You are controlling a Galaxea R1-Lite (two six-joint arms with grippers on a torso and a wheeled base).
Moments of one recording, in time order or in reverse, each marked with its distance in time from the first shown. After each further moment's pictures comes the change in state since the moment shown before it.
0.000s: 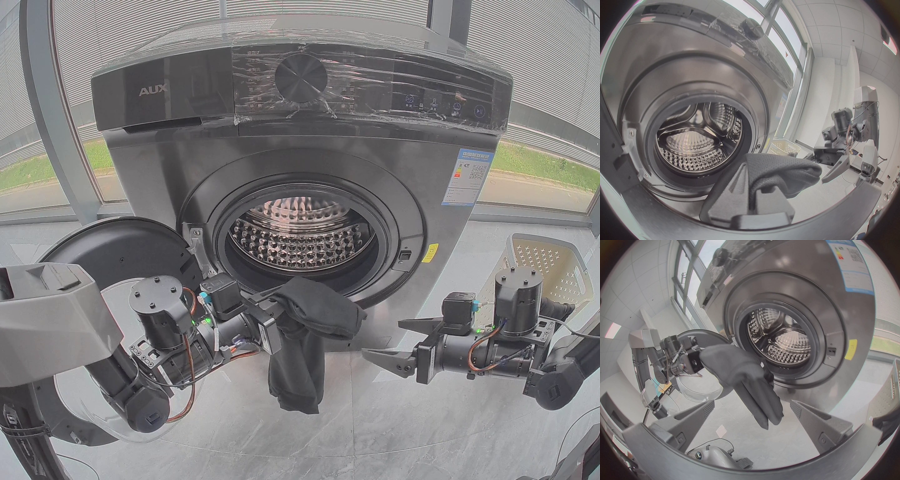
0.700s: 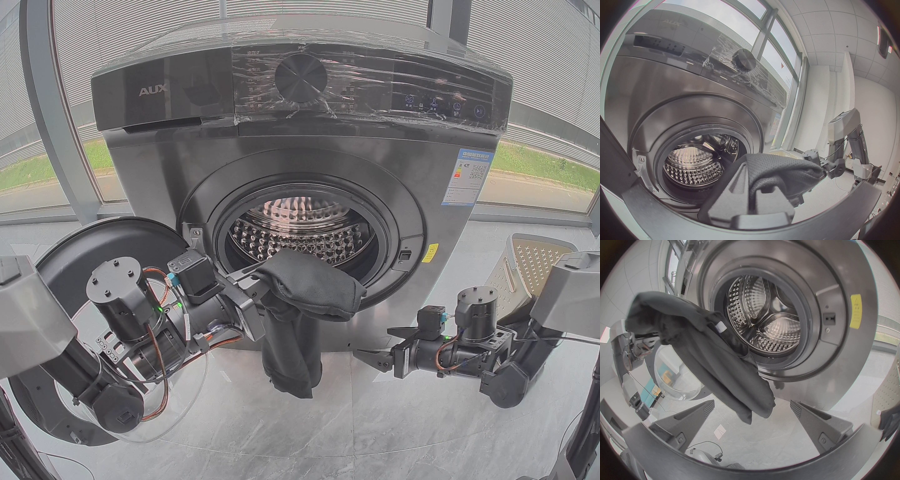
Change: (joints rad) left arm 0.002 -0.160 0.046 0.000 -0.009 -0.012; right arm -0.092 0.340 -0.049 -0.251 0.034 0.002
